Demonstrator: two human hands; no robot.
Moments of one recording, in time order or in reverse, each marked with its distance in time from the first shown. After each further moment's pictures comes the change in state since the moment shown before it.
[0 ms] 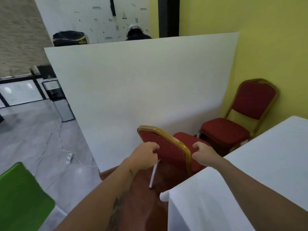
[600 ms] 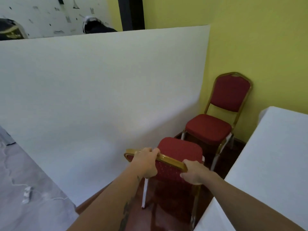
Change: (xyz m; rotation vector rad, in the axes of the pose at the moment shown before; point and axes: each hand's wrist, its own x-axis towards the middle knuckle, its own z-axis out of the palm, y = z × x) left_hand 0.208 -0.063 -0.016 0.427 -0.295 0.265; right_hand 0.145 -0.033 0.063 -0.243 -0.108 0.104
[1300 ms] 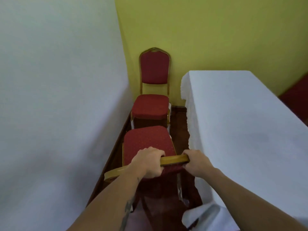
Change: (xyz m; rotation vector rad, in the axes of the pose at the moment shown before) left_hand 0.109 -0.057 0.028 0.083 -0.073 0.813; right_hand -0.009 -0.052 0.068 0.252 0.480 0.533
